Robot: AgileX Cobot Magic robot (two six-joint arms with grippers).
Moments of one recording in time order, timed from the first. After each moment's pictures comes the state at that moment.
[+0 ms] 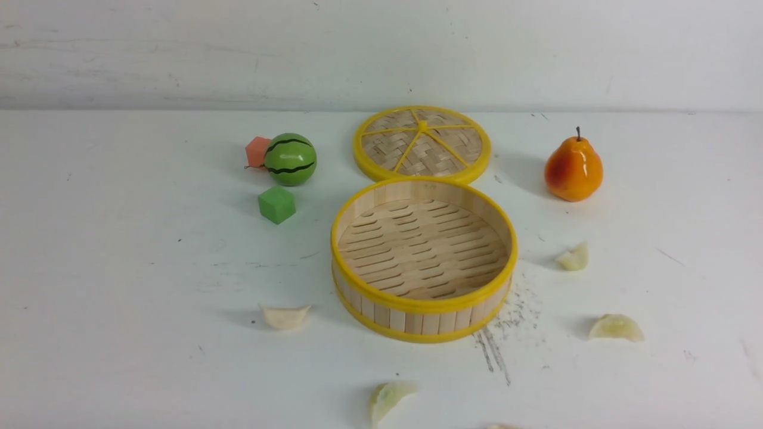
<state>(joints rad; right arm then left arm) -0.06 -0.01 0.02 0.01 0.38 0.01 0.00 -0.01 0.03 -0.03 0.36 -0.14</state>
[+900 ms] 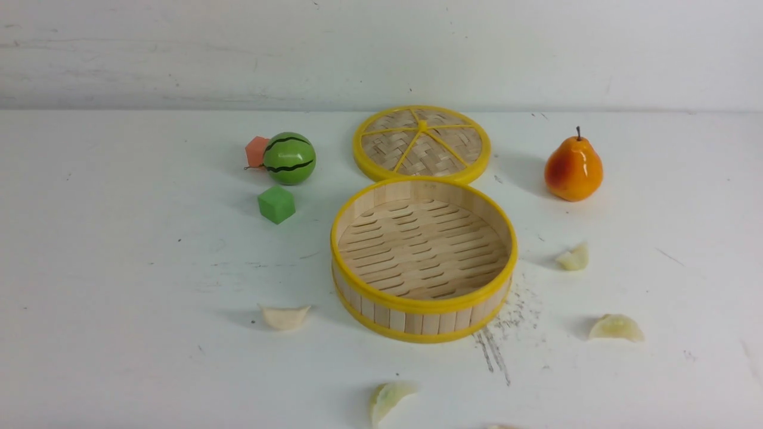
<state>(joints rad) -0.06 -0.01 0.02 0.06 0.38 0.01 0.00 -0.01 0.03 -0.34 0.30 -0.30</state>
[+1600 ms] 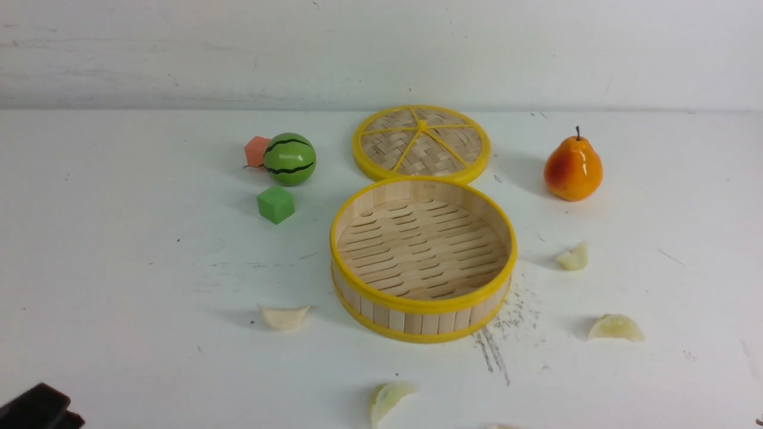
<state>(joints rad) -0.06 -0.01 0.03 1.08 0.30 0.22 0.00 -0.01 -0.15 -1.00 0.39 -0.27</state>
